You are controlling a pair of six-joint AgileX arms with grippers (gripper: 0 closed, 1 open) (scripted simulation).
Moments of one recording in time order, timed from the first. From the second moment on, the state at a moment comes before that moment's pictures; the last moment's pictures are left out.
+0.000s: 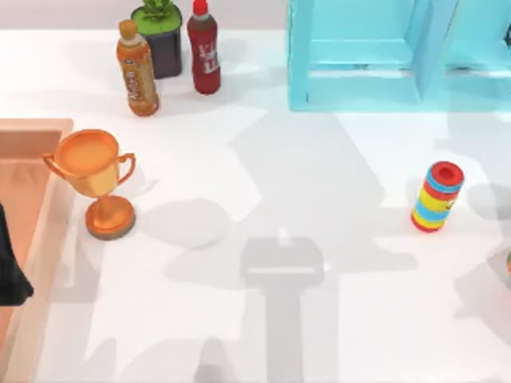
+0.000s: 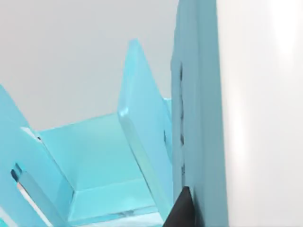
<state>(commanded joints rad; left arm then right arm) 0.00 0.00 0.00 0.00 0.00 0.00 -0.04 1.22 0.82 0.19 -0.11 0.30</state>
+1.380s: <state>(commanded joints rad) 0.00 0.00 0.00 0.00 0.00 0.00 1.20 1.88 0.89 0.47 1.02 -1.07</state>
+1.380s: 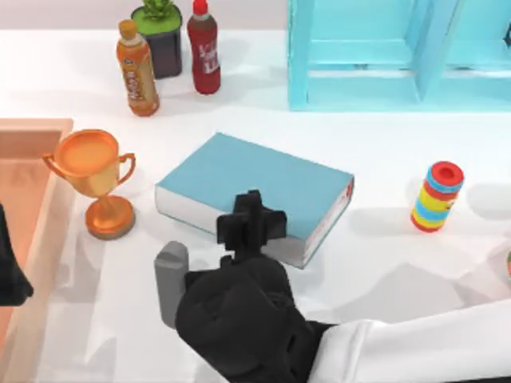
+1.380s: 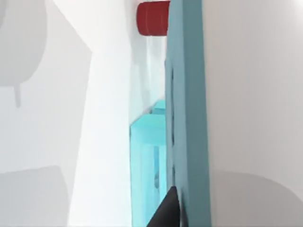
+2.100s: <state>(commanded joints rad) 0.00 0.00 0.00 0.00 0.00 0.00 1.21 1.88 0.88 0.46 1.03 -1.06</state>
